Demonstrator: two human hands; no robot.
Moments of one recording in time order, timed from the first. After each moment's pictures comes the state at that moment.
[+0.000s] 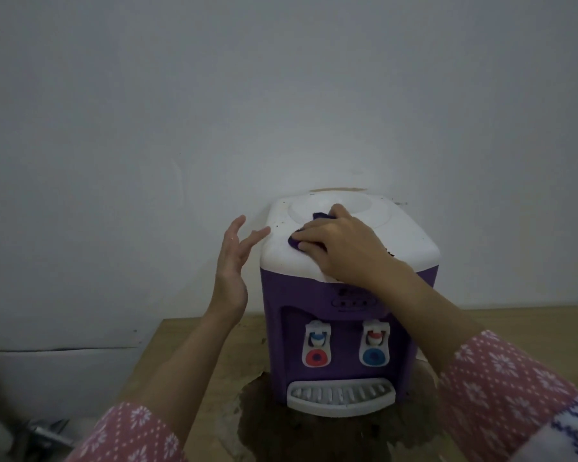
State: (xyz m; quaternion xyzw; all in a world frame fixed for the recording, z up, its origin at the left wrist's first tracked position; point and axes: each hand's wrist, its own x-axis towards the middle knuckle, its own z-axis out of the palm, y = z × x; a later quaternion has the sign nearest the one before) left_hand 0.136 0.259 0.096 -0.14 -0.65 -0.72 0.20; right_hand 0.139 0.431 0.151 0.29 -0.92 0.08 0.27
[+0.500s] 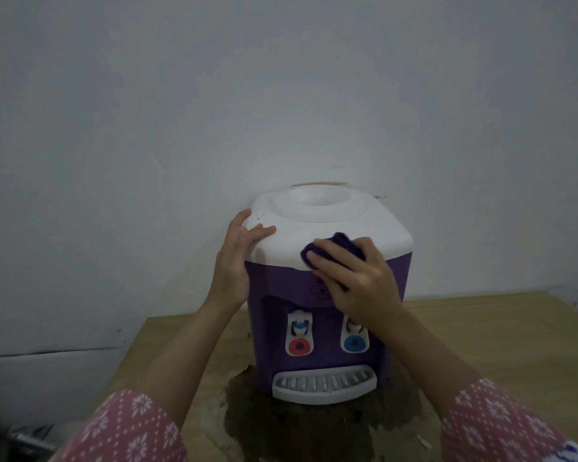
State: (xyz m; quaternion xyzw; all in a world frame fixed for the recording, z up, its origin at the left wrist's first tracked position) left_hand 0.147 0.280 0.101 -0.21 -0.71 -0.63 0.21; right_hand 0.163 0.472 0.082 0.30 -0.78 0.10 0.54
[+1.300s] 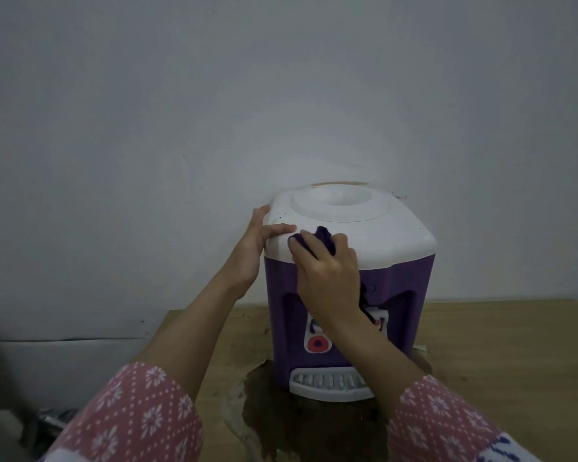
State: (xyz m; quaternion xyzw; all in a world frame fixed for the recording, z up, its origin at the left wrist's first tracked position) left_hand 0.145 0.261 0.122 -0.17 -0.73 -0.66 0.04; right_hand 0.170 0.389 0.086 0.14 -0.83 0.08 0.53
